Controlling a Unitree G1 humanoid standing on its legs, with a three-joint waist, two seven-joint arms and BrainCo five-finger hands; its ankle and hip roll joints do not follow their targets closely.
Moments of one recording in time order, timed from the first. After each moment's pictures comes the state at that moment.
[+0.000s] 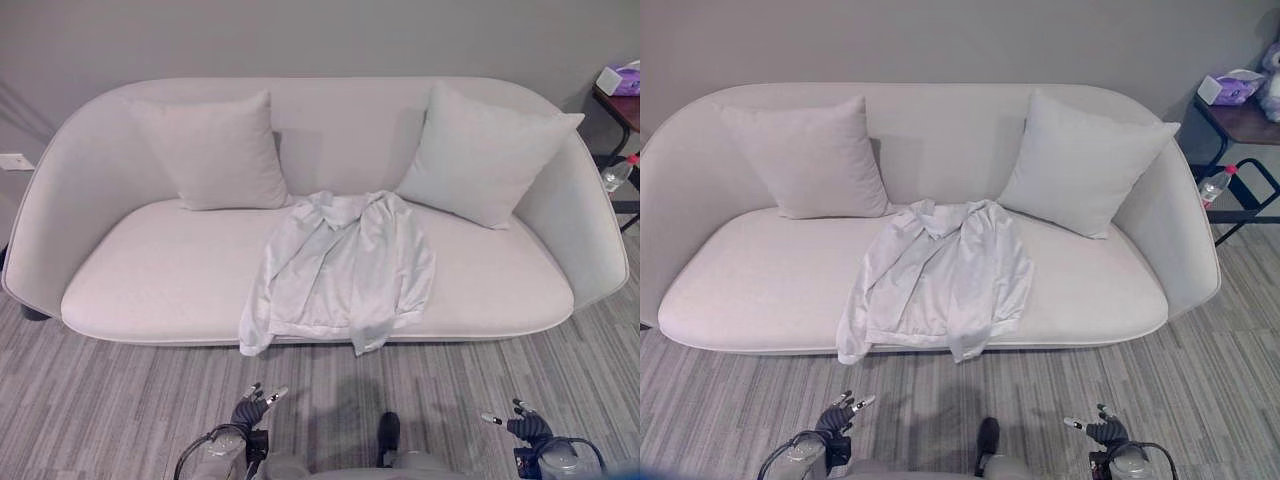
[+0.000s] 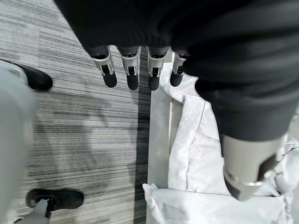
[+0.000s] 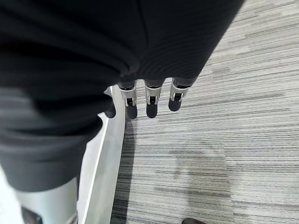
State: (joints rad) left arm 0.05 0.22 -0.18 0.95 -0.33 -0.08 0.04; right arm 0.07 -0.43 0.11 0.93 0.16 -0.03 -0.06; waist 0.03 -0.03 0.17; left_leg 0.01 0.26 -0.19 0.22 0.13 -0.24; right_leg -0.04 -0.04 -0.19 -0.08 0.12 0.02
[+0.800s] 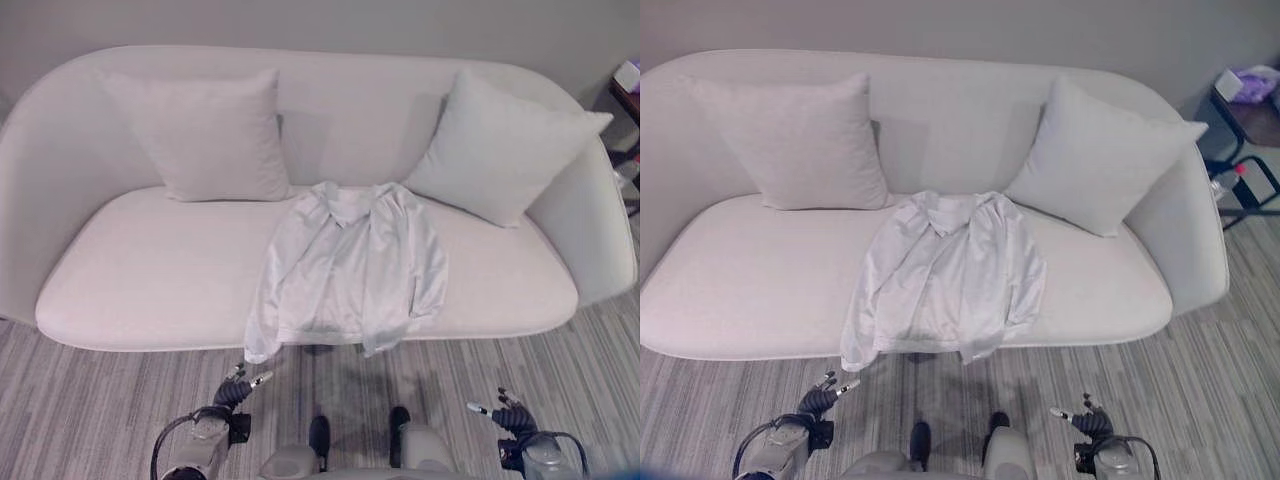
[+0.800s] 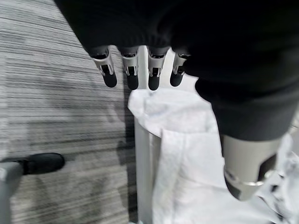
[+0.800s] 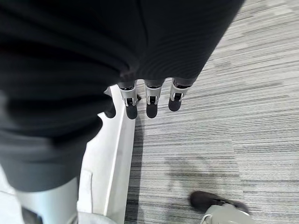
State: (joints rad) left arm 0.03 0.32 -0.19 0.90 -0.33 -0.08 0.06; right arm 0.09 -0.37 0.11 0.86 0.17 -0.04 -0.09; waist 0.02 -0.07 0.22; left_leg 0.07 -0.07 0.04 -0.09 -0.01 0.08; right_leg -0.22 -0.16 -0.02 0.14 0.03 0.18
